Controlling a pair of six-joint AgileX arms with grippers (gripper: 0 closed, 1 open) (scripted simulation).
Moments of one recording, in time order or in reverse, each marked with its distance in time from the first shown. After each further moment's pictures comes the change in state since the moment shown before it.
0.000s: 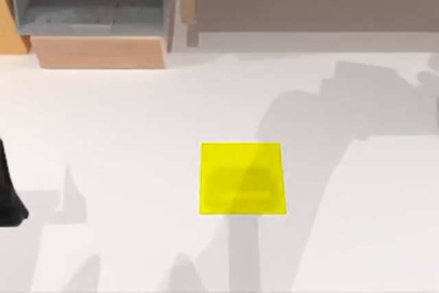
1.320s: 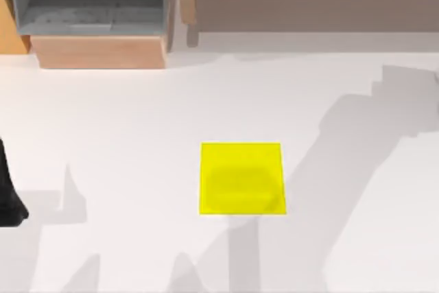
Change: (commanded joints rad) left arm 0.000 0.000 0.000 0.000 0.000 0.000; right arm 0.002 0.095 -0.222 0.330 0.000 -0.006
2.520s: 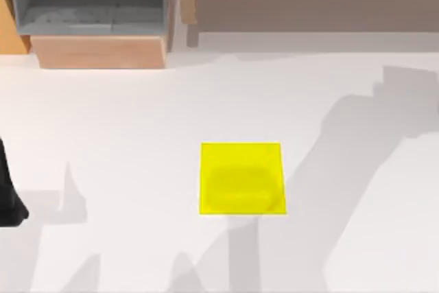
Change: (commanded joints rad) left arm 0.000 0.000 0.000 0.000 0.000 0.000; right arm 0.000 0.000 0.000 0.000 0.000 0.000
